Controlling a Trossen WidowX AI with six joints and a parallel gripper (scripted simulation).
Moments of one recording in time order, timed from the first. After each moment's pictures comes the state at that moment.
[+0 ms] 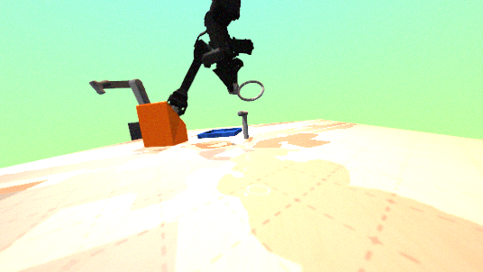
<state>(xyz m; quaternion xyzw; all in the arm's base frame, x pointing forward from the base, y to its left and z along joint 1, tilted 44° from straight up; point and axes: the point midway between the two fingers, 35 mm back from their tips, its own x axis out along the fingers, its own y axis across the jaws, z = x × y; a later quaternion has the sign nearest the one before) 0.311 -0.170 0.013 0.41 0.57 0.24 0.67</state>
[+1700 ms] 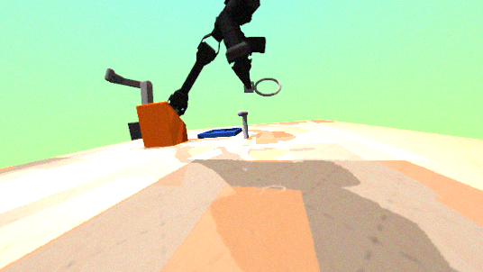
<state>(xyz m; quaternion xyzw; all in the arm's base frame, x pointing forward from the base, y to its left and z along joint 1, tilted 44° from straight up) 0.358 -0.171 0.017 0.33 0.52 0.27 0.74</state>
